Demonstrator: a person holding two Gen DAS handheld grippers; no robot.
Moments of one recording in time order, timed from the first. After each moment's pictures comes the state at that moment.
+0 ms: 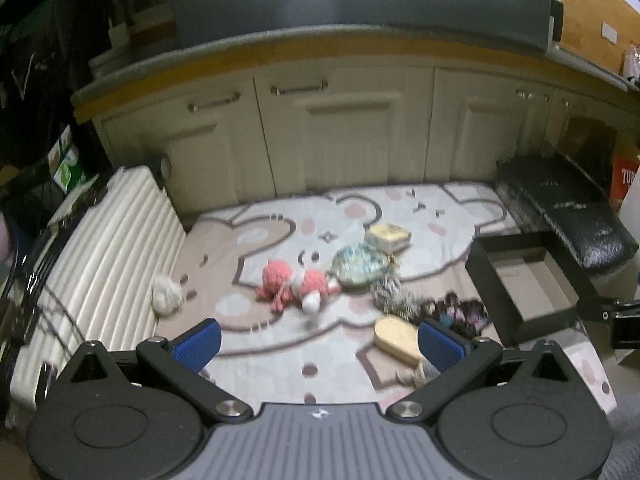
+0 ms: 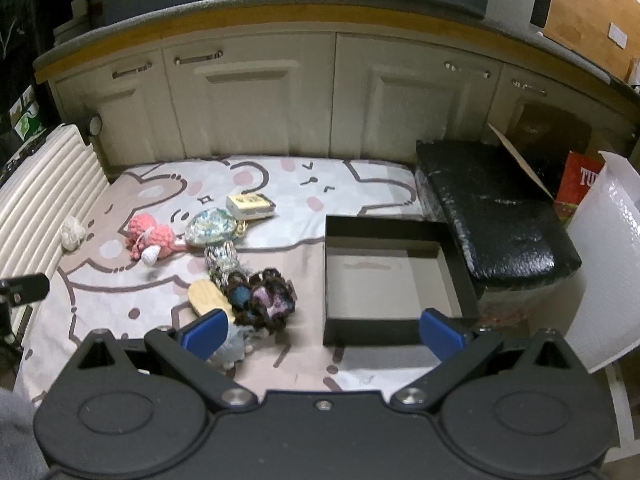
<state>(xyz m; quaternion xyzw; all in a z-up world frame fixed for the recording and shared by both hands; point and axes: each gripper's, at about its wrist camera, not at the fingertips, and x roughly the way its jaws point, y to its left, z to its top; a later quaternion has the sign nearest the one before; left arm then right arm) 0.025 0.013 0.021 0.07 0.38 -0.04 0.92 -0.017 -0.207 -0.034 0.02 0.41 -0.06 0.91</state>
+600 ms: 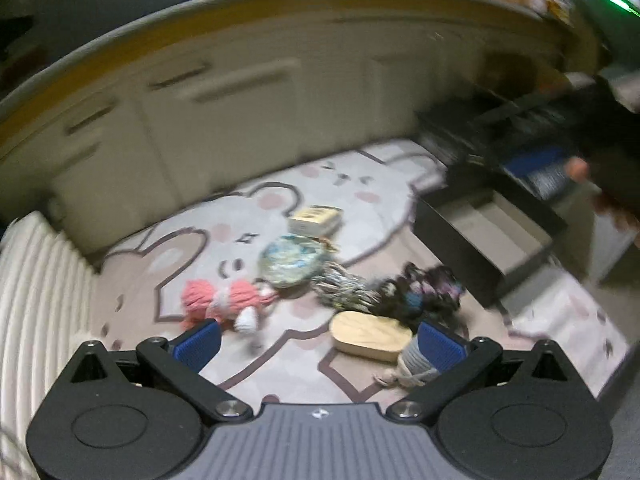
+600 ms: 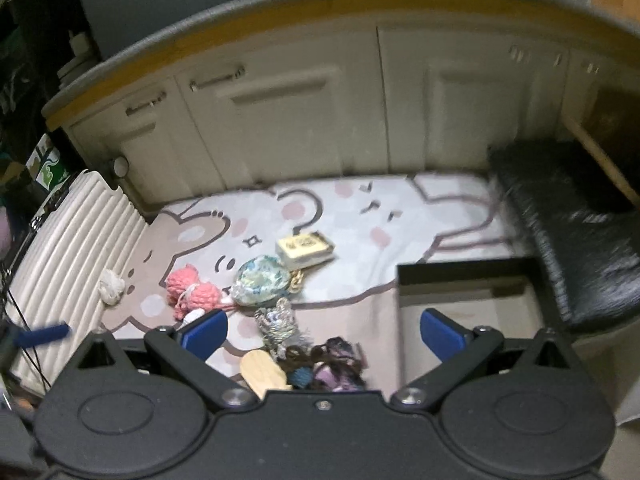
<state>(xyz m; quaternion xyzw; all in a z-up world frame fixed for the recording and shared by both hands) 0.078 -0.009 -0.045 0.15 0.40 -0.20 0.88 0.102 -0.222 -0.062 0.12 0.44 0.01 0.89</state>
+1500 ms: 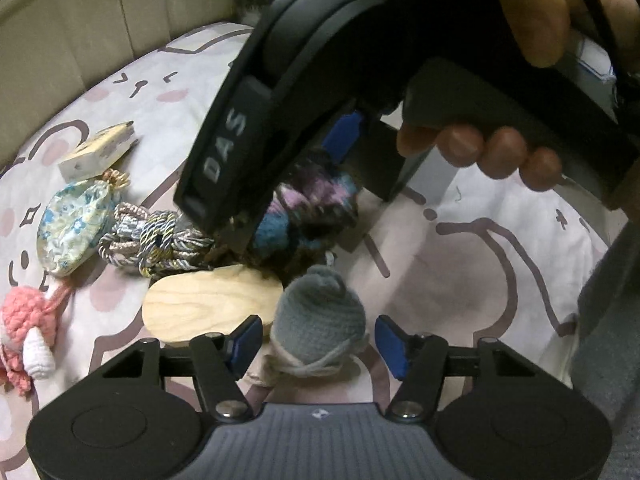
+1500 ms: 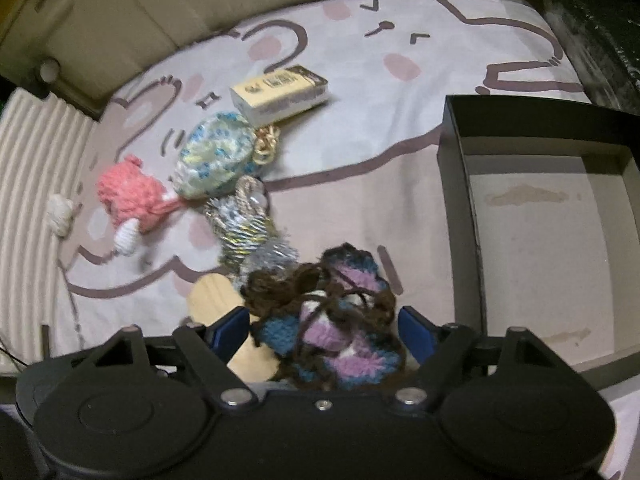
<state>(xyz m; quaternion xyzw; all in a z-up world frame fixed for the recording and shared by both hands) 0.121 -0.083 -0.170 0.21 0.50 -0.41 0.73 0.169 -0.209 -0.210 0.14 0.61 0.03 0.78</state>
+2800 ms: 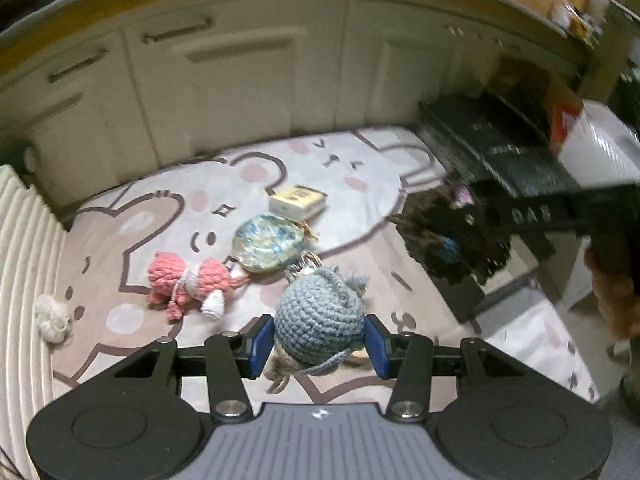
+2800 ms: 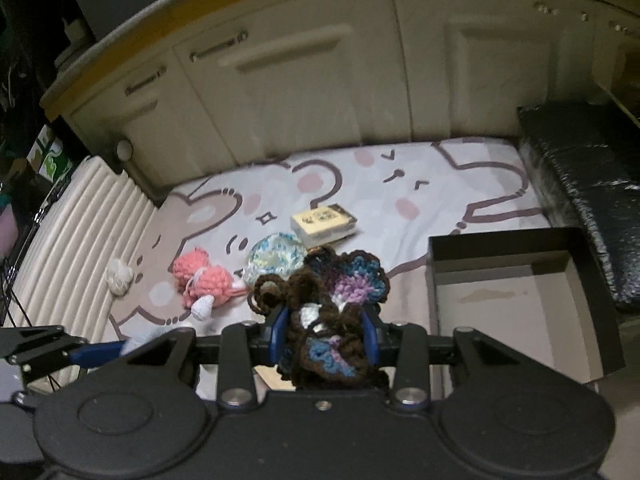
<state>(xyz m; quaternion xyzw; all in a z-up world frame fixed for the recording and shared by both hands) 0.102 -0.016 -0.037 0.06 0.46 -0.18 0.87 0.104 -0.216 -0.087 0.13 0.43 0.03 0.89</state>
